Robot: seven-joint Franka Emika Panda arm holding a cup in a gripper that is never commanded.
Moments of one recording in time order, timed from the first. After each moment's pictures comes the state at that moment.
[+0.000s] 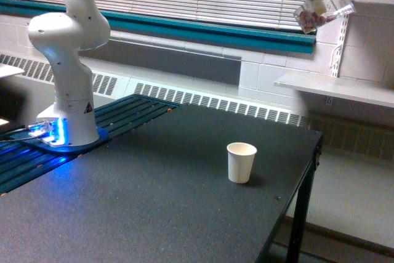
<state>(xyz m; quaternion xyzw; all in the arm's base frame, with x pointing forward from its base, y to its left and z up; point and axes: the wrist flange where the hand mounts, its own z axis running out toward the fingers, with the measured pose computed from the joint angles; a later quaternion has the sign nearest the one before) 0.610 0.105 0.549 -0.91 0.28 -0.26 0.17</state>
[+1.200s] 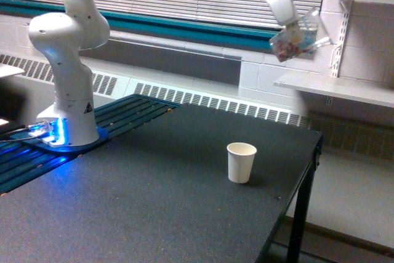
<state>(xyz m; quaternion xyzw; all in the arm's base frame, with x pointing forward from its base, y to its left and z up) 0.584 0.042 0.482 -0.92 0.29 -0.25 0.10</state>
